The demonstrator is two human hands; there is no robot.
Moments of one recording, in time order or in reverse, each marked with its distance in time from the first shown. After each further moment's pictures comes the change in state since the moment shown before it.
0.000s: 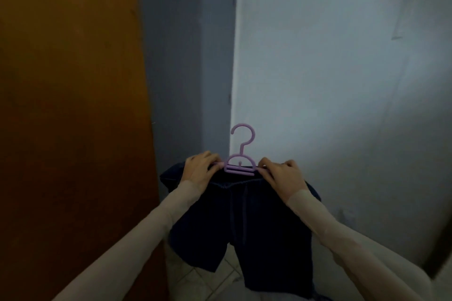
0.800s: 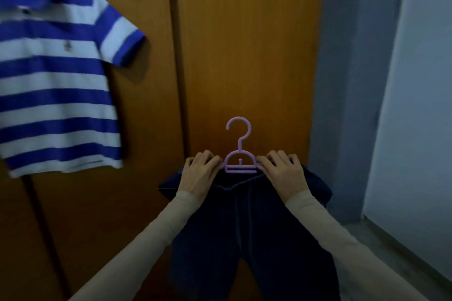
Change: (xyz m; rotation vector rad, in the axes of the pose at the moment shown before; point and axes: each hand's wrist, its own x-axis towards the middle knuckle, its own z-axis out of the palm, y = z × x) left_hand -0.254 -0.118 -0.300 0.733 0.403 -0.110; right_hand 0.067 -0.373 -0.037 0.267 0.706 -0.426
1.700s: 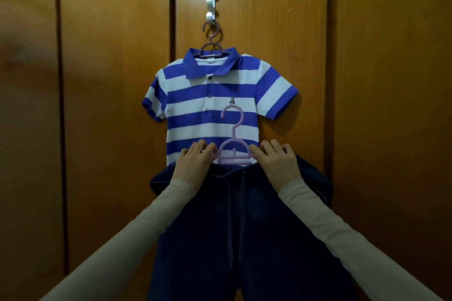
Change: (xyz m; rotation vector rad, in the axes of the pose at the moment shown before) left_hand -0.024 -0.284 -0.238 0.545 0.051 -0.256; right_hand 0.275 -0.290 0.070 0.244 0.253 -0.120
